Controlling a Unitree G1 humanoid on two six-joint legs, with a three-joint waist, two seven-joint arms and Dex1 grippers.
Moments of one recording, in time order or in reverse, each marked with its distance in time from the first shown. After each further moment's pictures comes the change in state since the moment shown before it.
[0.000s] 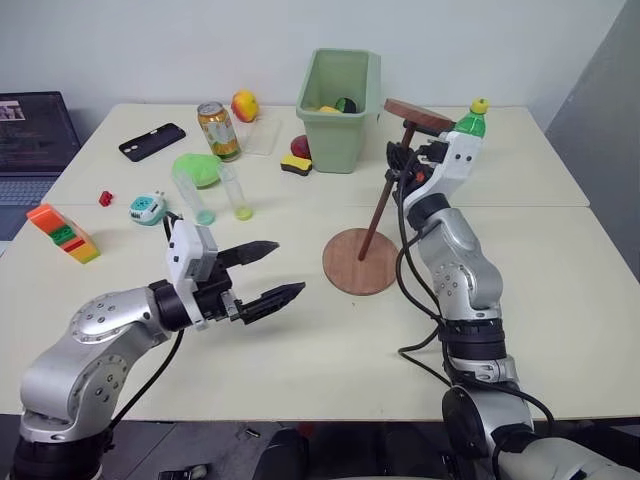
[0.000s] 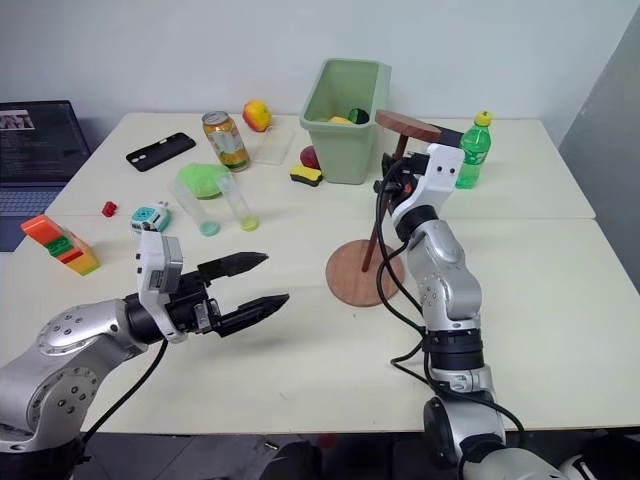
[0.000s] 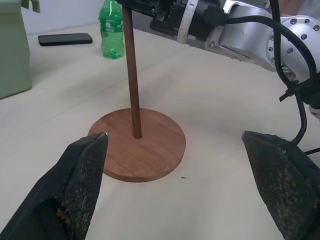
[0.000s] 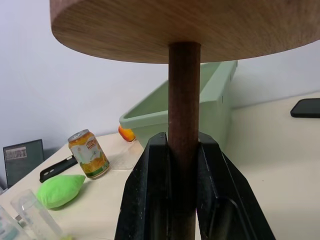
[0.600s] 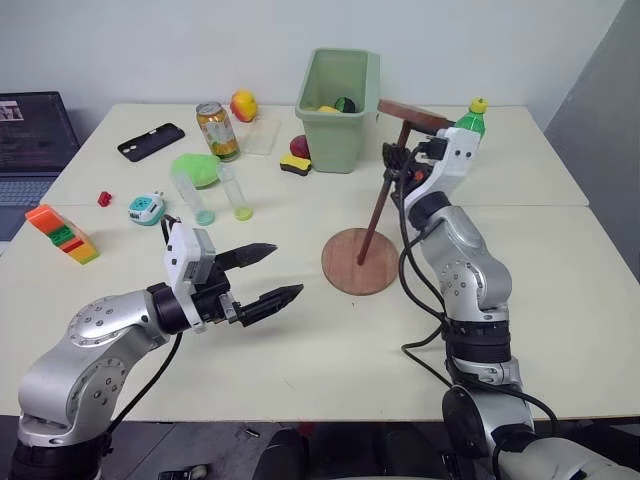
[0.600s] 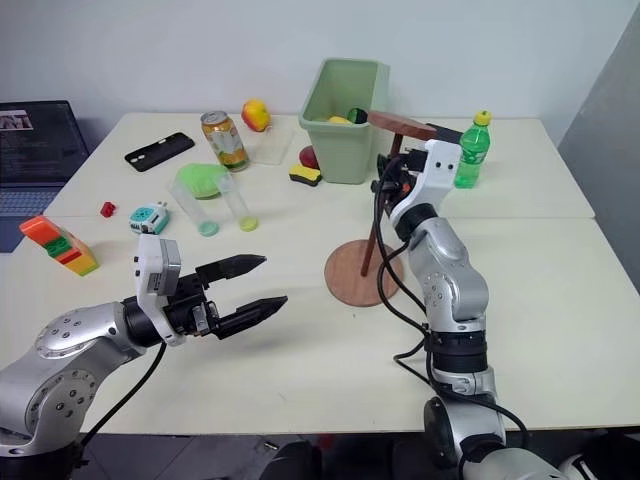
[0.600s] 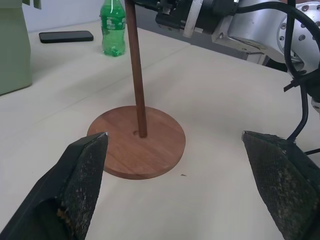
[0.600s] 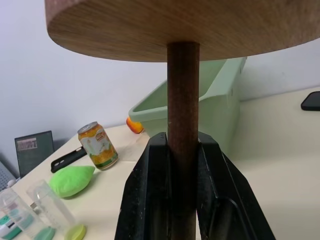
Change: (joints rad) left arm 0.019 -0.001 0.012 -0.012 -0.001 0.000 -0.002; right arm -0.016 0.015 -0.045 -0.060 0.037 0.138 -0.006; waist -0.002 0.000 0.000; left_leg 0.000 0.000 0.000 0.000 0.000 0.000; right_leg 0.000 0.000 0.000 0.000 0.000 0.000
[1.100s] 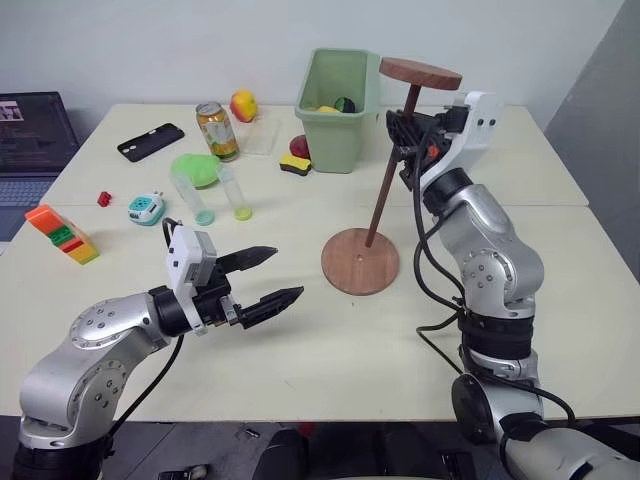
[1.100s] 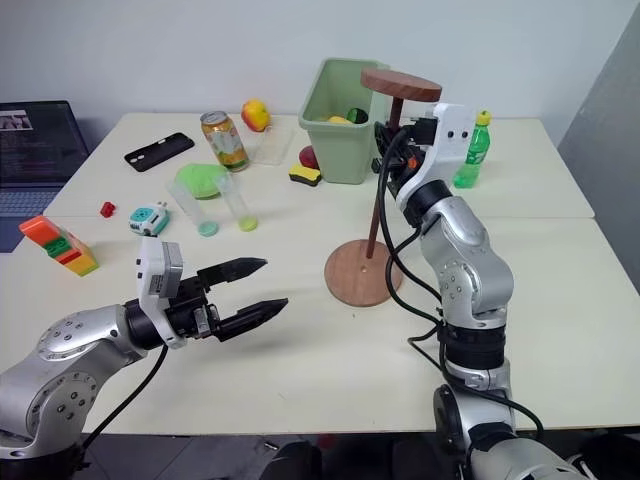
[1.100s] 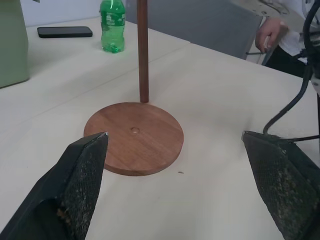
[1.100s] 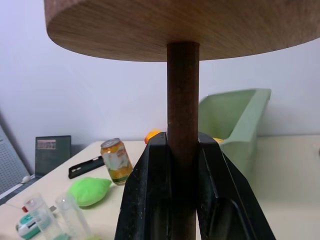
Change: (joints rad) left arm 0.011 -0.011 0.002 -0.004 0.000 0.013 0.000; right arm -0.036 -0.036 -0.004 -0.167 0.030 0.125 0.030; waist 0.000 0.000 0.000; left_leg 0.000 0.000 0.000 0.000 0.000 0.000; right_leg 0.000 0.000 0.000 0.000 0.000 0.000
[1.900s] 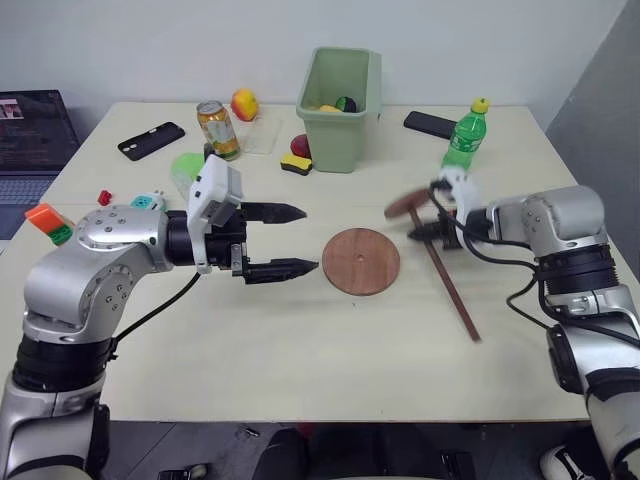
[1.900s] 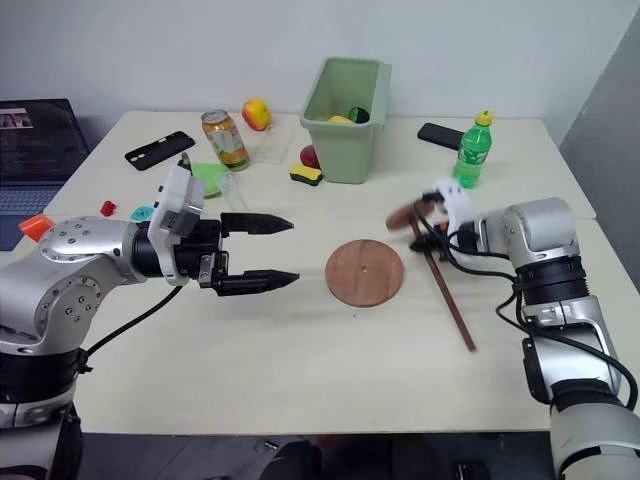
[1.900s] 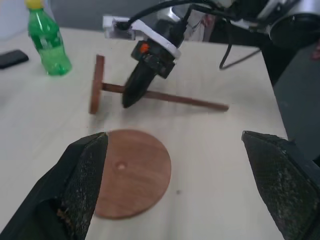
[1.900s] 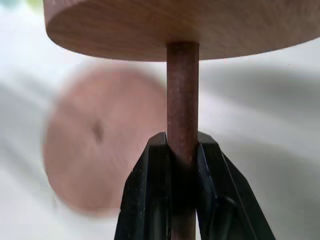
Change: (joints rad) left arm -0.425 0.115 -0.150 0.234 0.066 0.029 -0.238; right arm -0.264 -0.507 0.076 0.392 0.093 0.644 0.406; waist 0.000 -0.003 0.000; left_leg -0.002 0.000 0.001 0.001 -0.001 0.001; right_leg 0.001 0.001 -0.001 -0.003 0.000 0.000
